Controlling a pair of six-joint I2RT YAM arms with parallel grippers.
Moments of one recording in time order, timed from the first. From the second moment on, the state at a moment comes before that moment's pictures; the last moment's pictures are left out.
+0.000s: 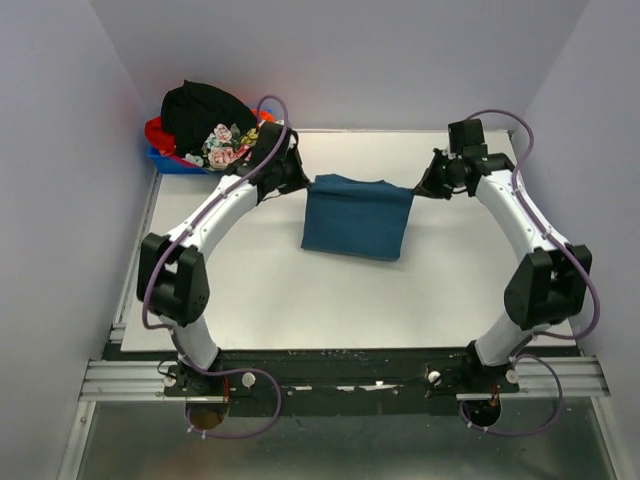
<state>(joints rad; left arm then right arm) -0.41 1.68 1.45 -0.46 0.08 -0.65 0.17 1.60 1.44 -0.72 -0.14 0.58</state>
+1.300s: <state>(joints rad) -0.28 2.41 2.01 -0.22 0.36 -0.64 0.06 2.25 1.81 -0.59 -0.28 0.57</state>
